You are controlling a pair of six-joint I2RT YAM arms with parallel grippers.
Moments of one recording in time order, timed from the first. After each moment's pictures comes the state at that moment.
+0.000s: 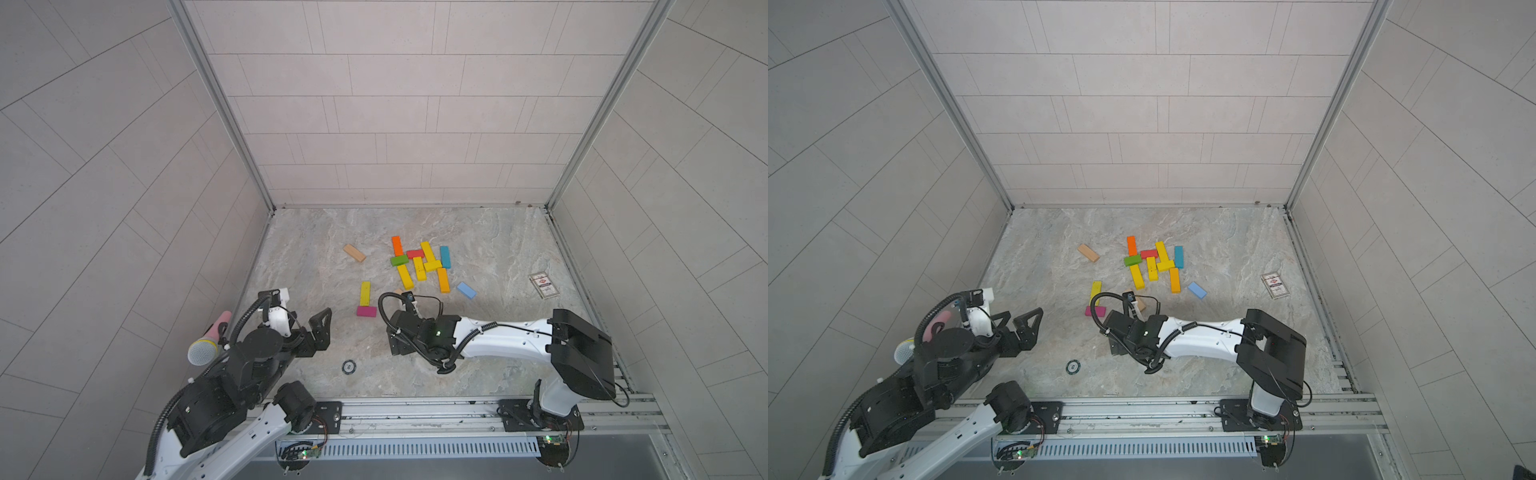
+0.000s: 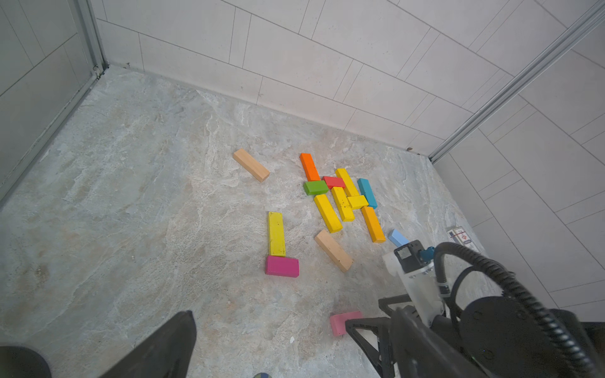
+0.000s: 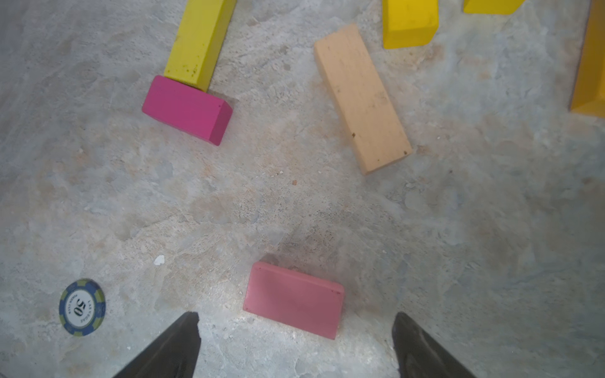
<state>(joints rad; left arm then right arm) -0.75 0.30 0.88 -1.03 -0.41 -0.61 1.14 1.69 1.04 -0.45 0.32 0.88</state>
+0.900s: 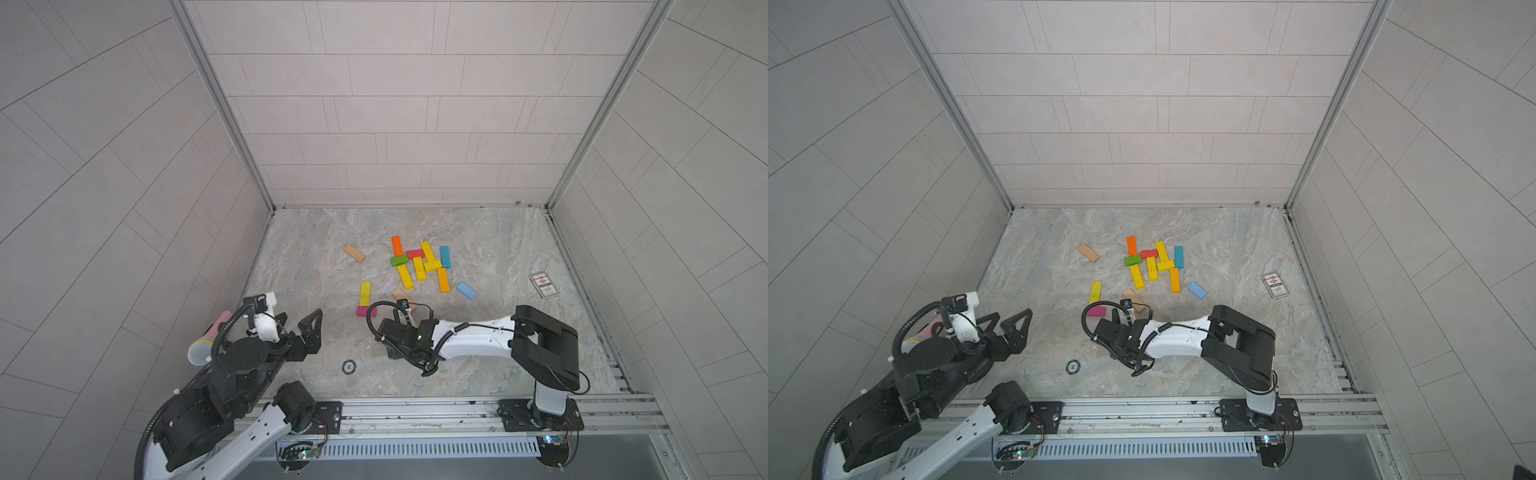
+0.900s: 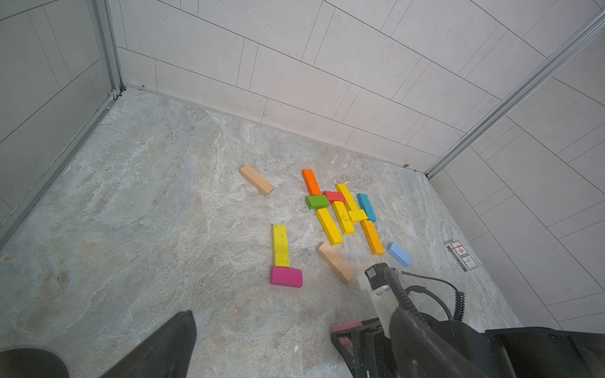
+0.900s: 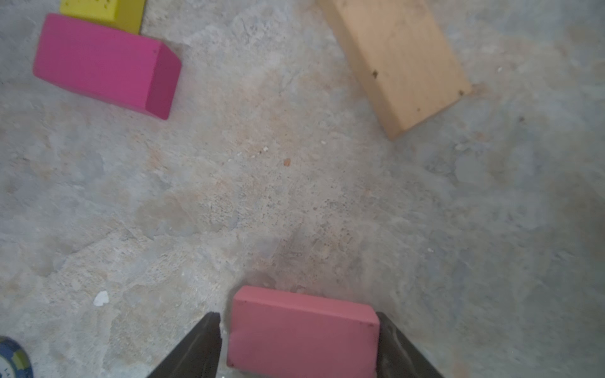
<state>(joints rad) -0.75 0.26 0.90 -1.05 -0.44 -0.59 1.16 1.85 1.11 -0.46 0.34 0.99</state>
